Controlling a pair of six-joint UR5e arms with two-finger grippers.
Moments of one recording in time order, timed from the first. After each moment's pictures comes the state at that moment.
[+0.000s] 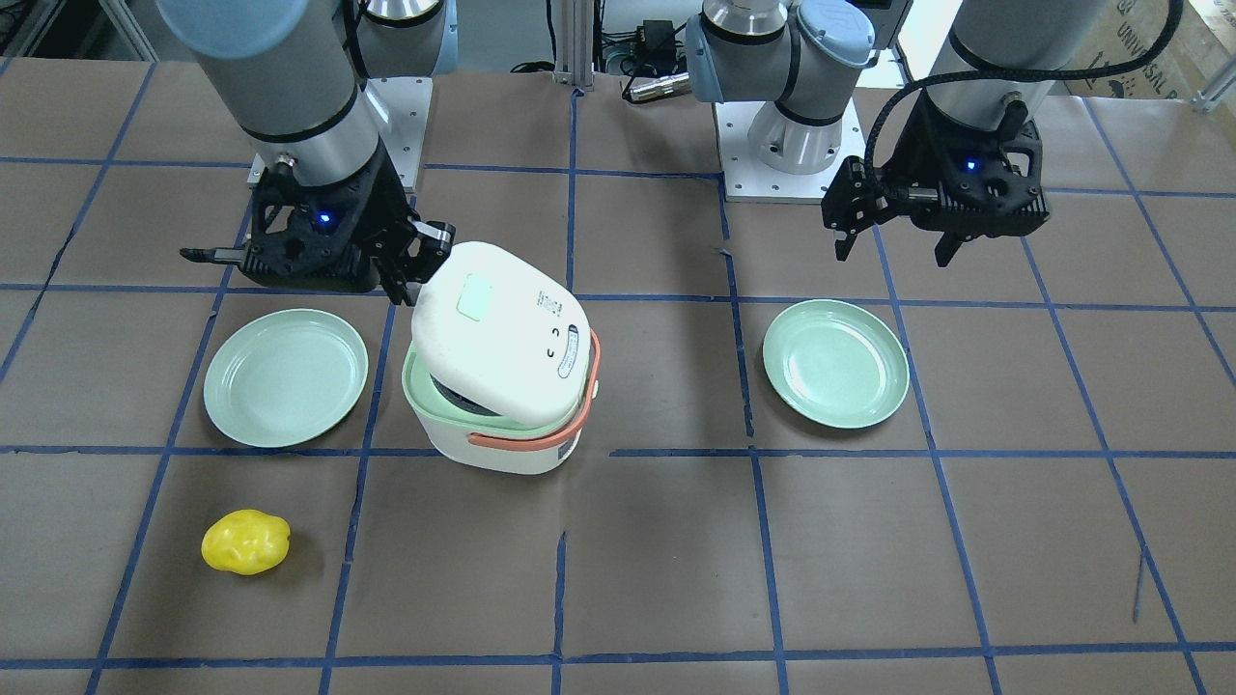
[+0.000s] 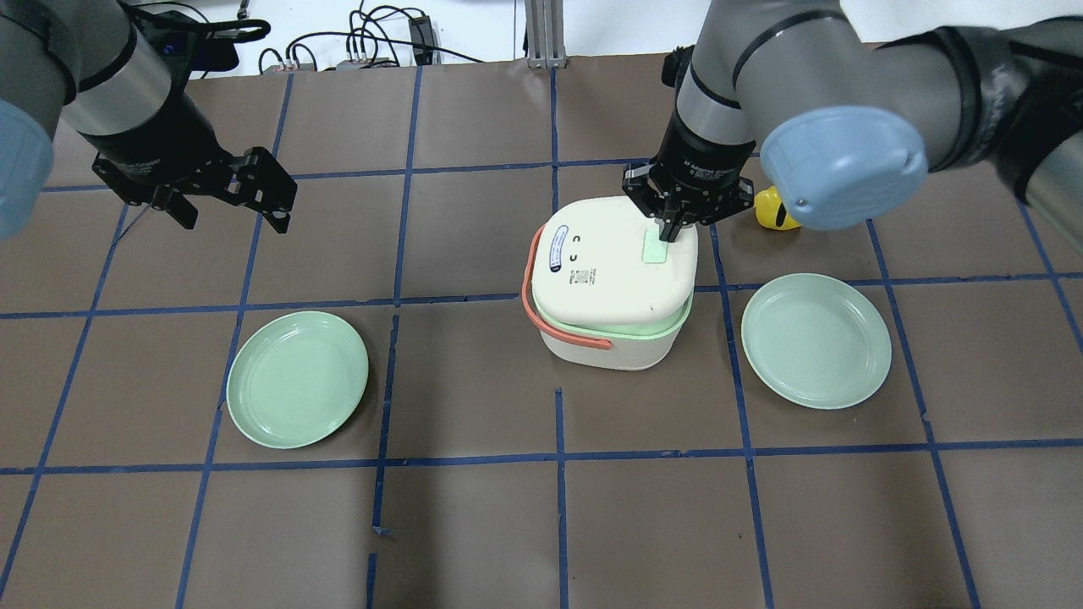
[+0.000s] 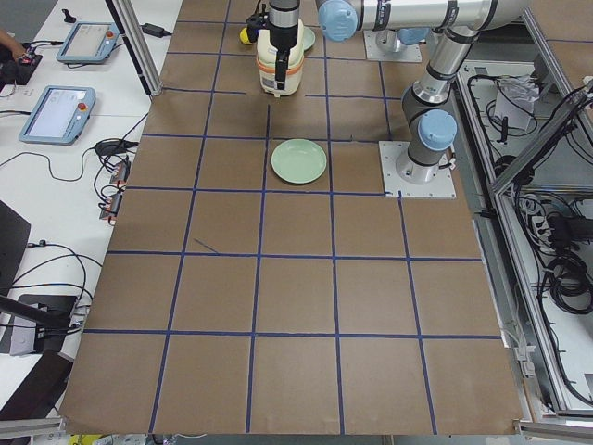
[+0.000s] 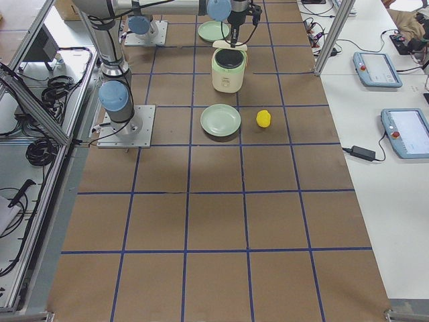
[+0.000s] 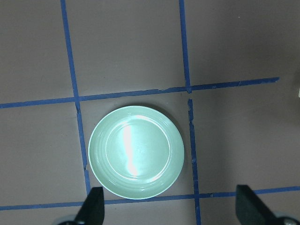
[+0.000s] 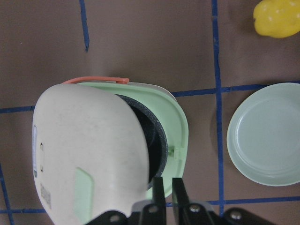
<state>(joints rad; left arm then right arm) -1.48 -1.52 -1.65 -1.51 1.61 0.17 1.69 -1.45 1.48 -1.59 -1.50 0.19</state>
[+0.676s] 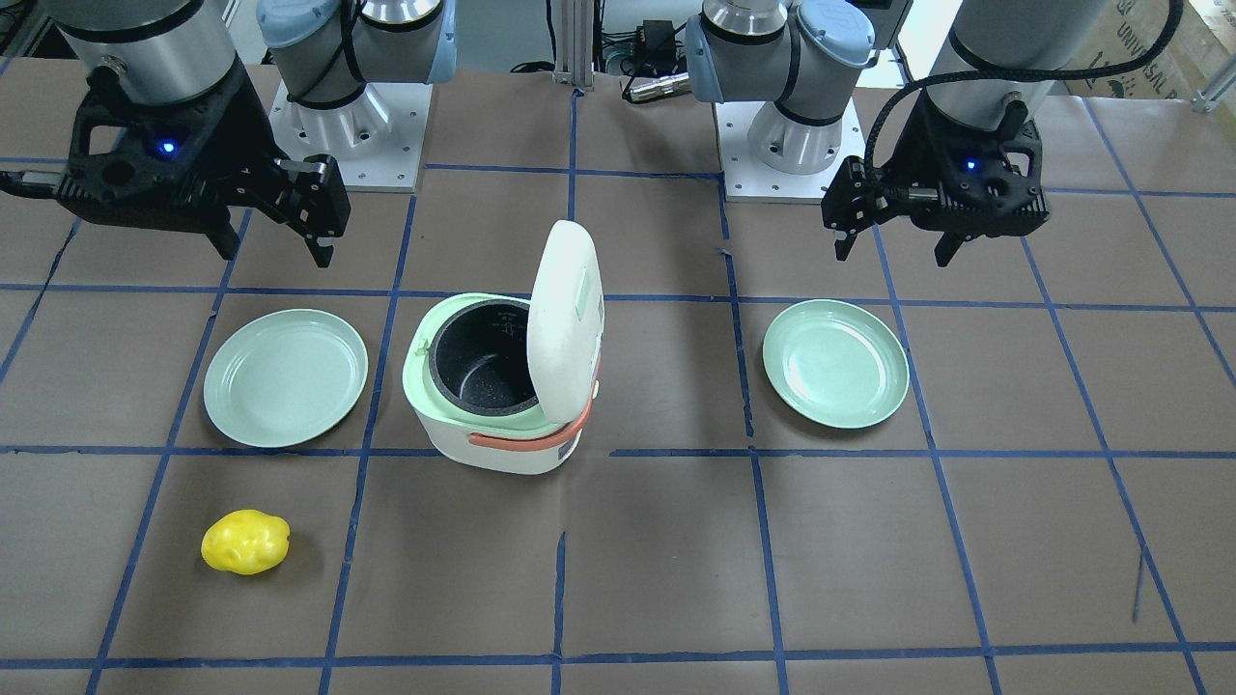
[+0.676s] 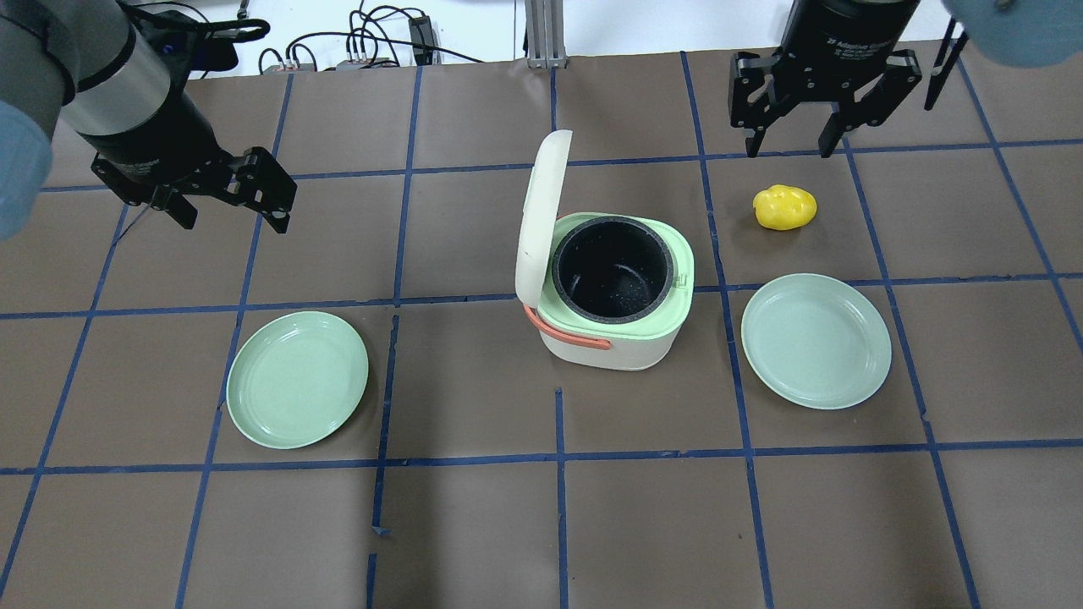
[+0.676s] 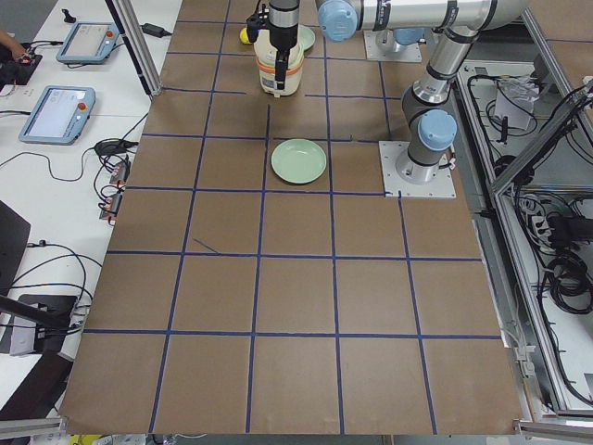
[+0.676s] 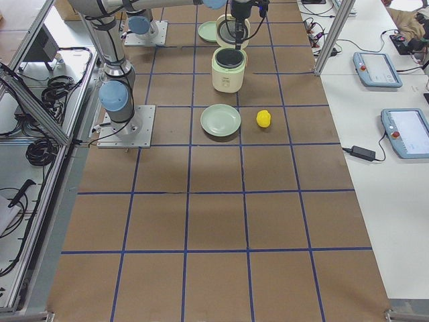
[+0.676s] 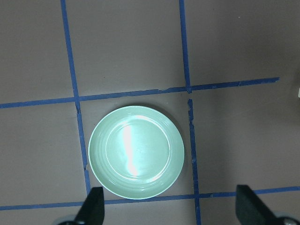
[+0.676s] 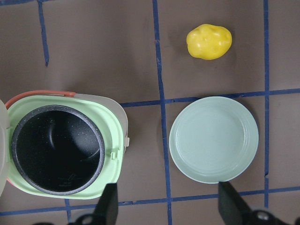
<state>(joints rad) -1.48 -1.52 -1.65 -1.51 1.61 0.17 1.60 -1.50 1.40 -1.48 -1.58 0.10</state>
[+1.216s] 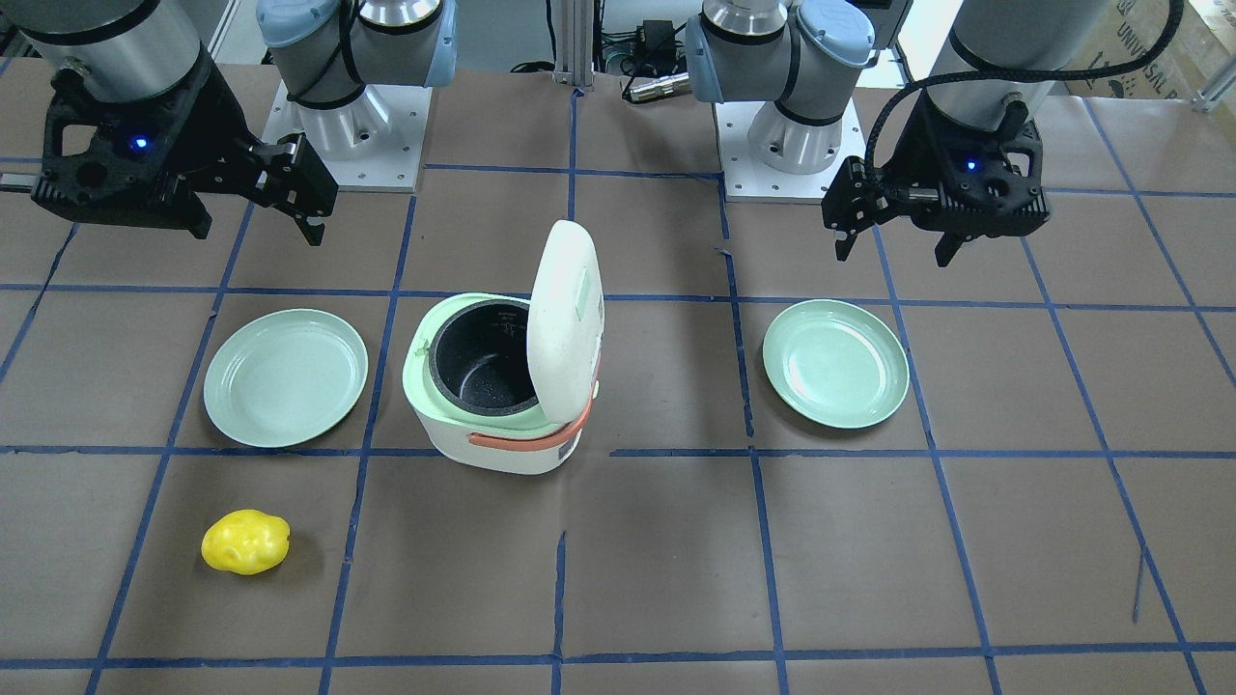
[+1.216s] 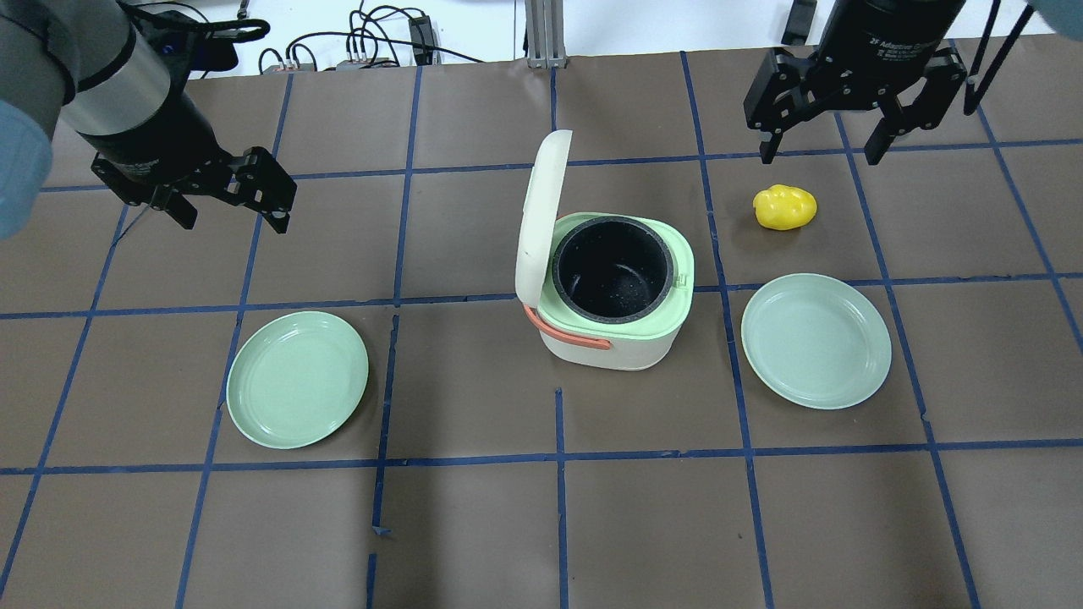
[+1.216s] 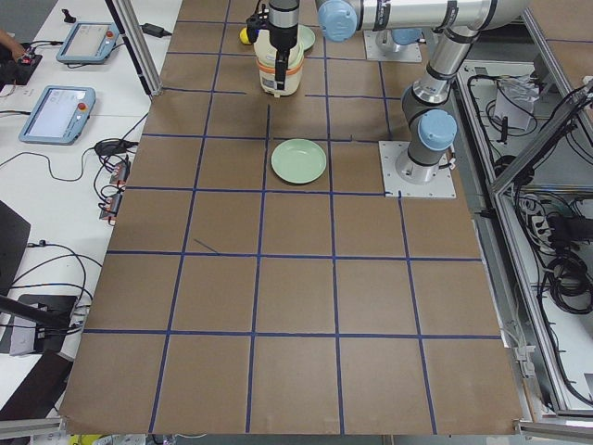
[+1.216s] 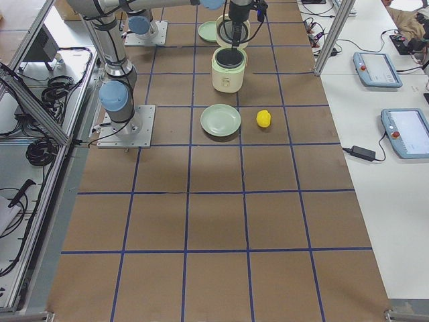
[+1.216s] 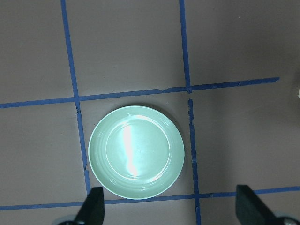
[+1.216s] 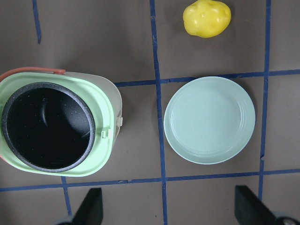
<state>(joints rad) -1.48 -1.52 -1.65 -1.51 1.61 0.17 1.55 -1.49 1.39 -1.40 -1.55 0.05</state>
